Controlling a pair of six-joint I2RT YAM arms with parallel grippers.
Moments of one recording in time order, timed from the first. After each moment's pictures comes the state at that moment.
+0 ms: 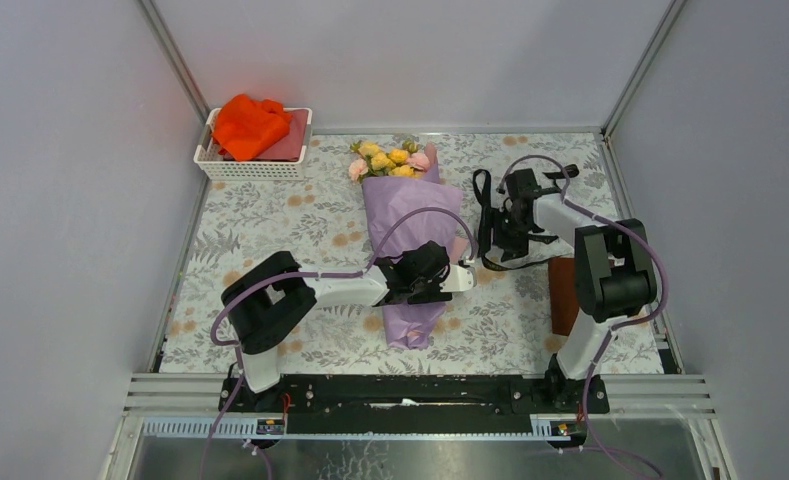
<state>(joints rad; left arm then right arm) -0.98 1.83 1.02 -0.09 -0.16 0.61 0.18 1.79 1.15 -0.63 -0.20 0.27</state>
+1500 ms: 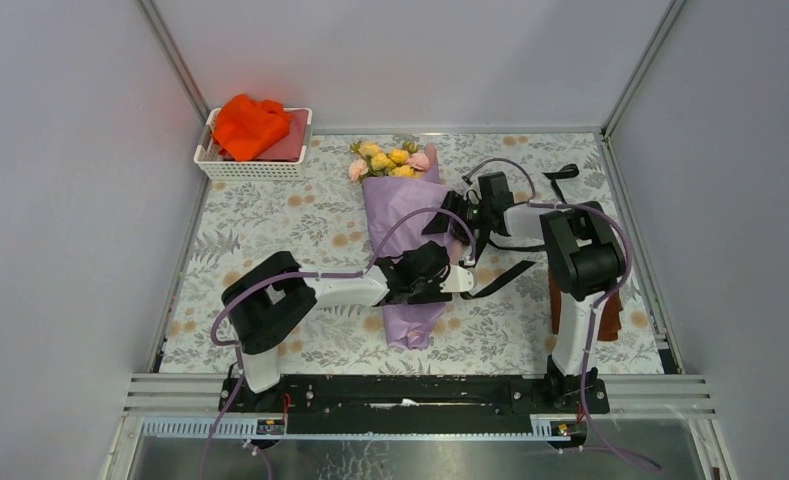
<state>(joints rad) -0.98 1.83 1.03 -0.09 -0.16 0.61 0.29 1.99 1.12 0.01 -0.68 0.68</state>
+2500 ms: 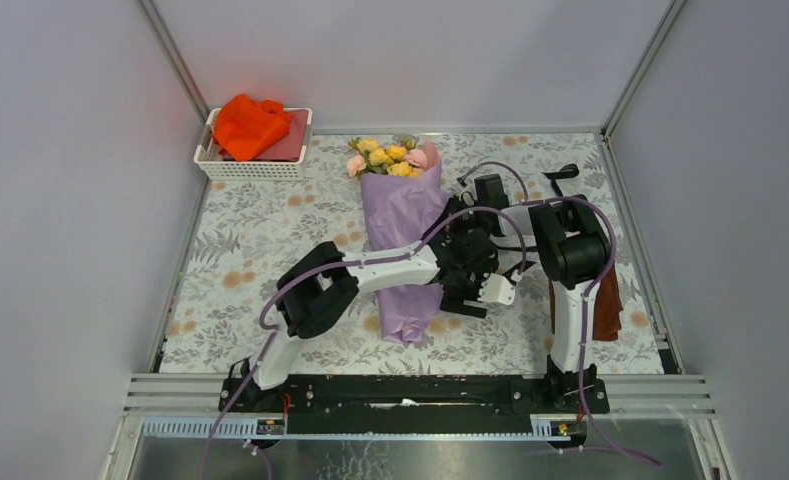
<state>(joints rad) -1.02 2.10 1.59 -0.55 0.25 0.79 0.29 2.13 1.15 0.16 -0.77 0.74</state>
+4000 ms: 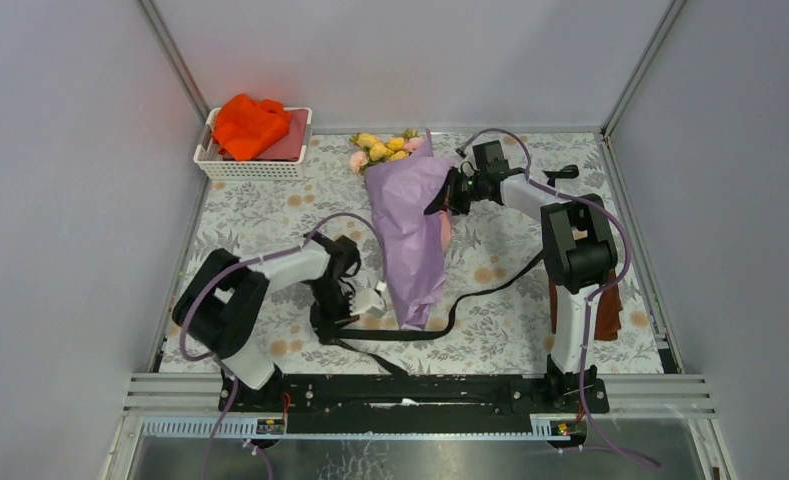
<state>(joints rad) -0.65 1.59 0.84 -1.07 0.44 0.88 0.29 2.08 1.45 -0.26 -0.69 0.64</state>
